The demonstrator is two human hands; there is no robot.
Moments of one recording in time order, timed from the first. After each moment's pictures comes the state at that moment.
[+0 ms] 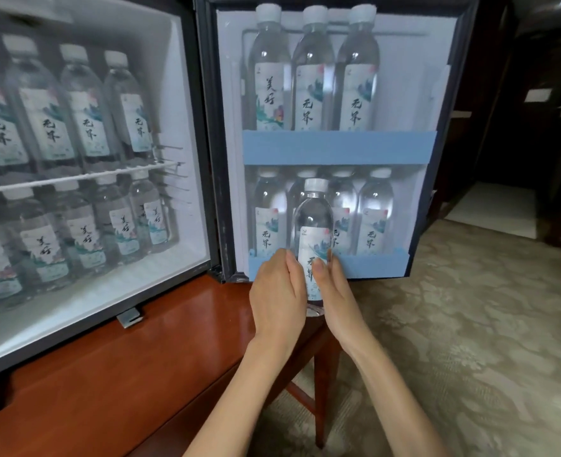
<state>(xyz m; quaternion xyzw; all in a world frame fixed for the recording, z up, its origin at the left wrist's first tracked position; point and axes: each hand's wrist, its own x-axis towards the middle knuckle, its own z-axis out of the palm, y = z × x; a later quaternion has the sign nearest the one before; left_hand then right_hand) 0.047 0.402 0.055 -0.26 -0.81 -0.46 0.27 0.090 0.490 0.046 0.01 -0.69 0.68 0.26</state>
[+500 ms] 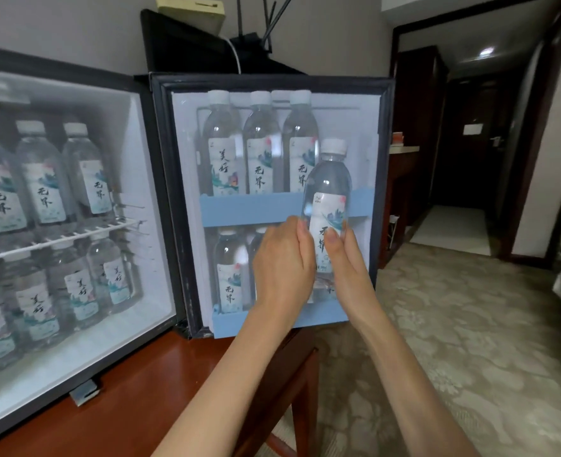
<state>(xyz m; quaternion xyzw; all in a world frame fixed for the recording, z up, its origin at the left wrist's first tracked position) 0.055 0.456 0.170 -0.37 -0.73 -0.45 0.36 0.109 0.539 0.154 0.04 -0.67 0.63 0.40</state>
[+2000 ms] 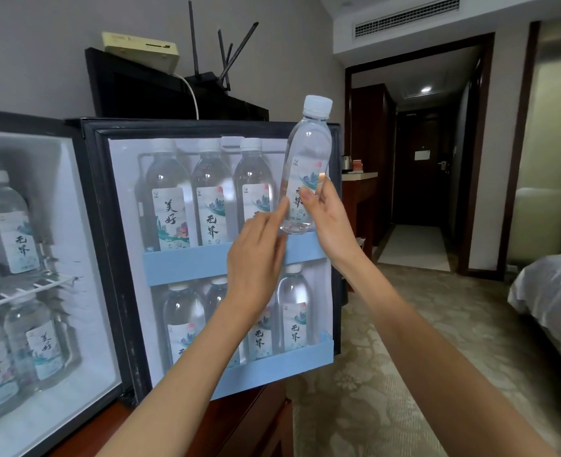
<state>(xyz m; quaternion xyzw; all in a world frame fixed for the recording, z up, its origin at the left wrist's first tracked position) -0.001 0.518 0.218 -0.48 -0.61 -0.39 0.49 0.068 0.630 0.262 0.09 -0.68 0.55 0.47</state>
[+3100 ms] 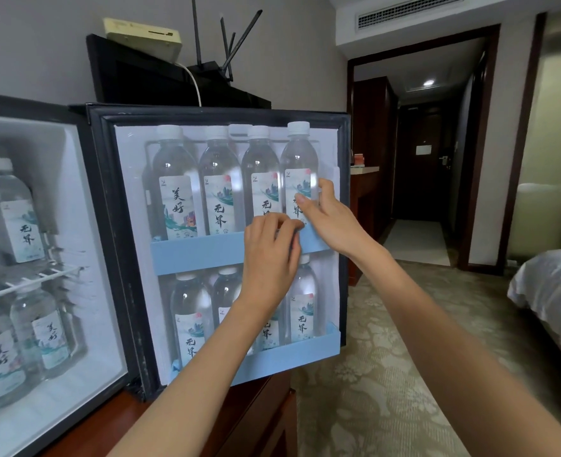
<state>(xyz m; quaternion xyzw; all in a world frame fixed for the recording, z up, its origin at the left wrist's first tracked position) -0.001 0.523 0.204 -0.47 -0.63 -0.37 0.49 0.066 0.640 0.260 -0.11 -0.86 0.31 0.38</state>
